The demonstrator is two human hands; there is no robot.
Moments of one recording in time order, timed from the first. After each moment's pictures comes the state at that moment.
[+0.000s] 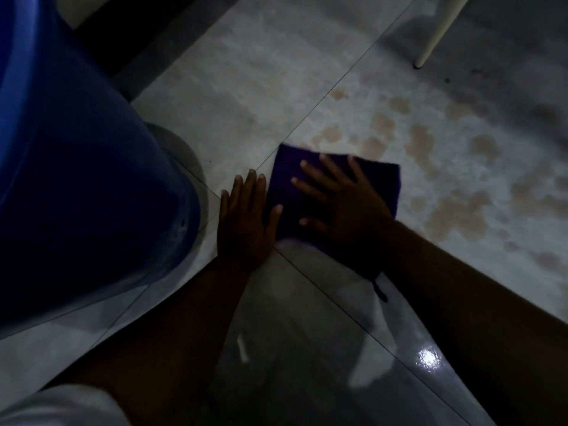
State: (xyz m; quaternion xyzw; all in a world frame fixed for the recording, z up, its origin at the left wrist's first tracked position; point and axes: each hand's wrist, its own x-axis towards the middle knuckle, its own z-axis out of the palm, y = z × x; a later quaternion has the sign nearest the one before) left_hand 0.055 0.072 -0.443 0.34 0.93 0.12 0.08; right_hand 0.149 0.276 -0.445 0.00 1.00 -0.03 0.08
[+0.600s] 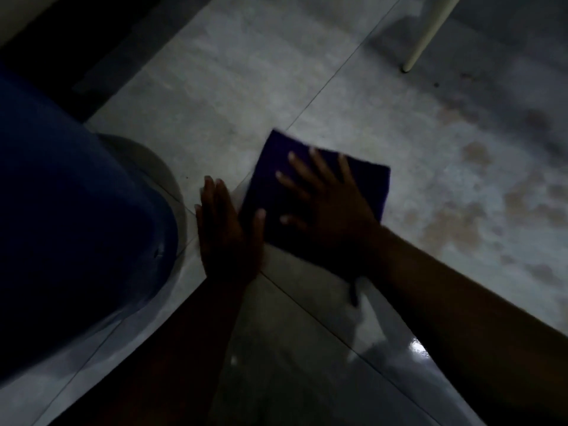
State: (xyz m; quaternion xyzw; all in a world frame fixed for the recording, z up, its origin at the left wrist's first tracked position) left_hand 0.052 0.092 -0.441 0.21 0.95 0.21 0.03; right_hand 0.122 0.281 -0.443 0.05 0.99 -0.07 0.09
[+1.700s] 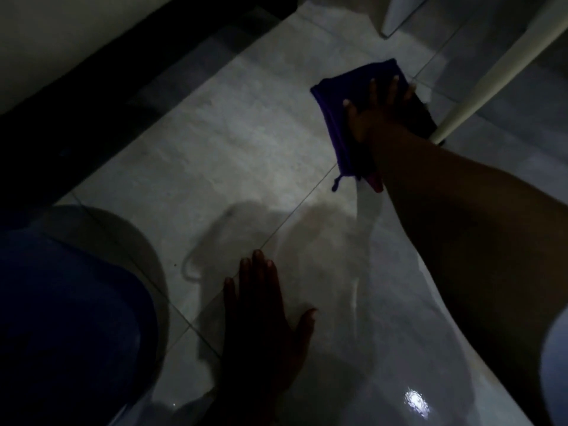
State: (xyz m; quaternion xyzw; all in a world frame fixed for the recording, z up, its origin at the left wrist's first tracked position) left_hand 0.061 0.146 -0.455 0.32 0.94 0.03 0.10; right_hand -0.096 0.517 -0.440 0.46 0.88 -0.10 0.12
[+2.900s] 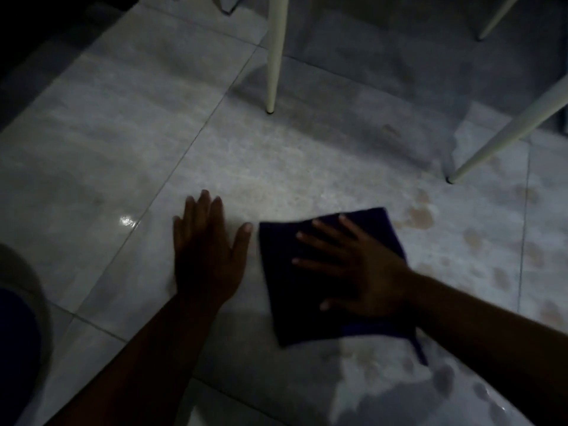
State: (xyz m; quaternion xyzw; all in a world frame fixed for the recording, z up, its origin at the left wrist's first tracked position) left_hand 0.087 0.232 -0.441 0.39 0.91 0.13 0.04; right_hand 0.312 0.402 -0.440 -0.01 1.00 -0.07 0.05
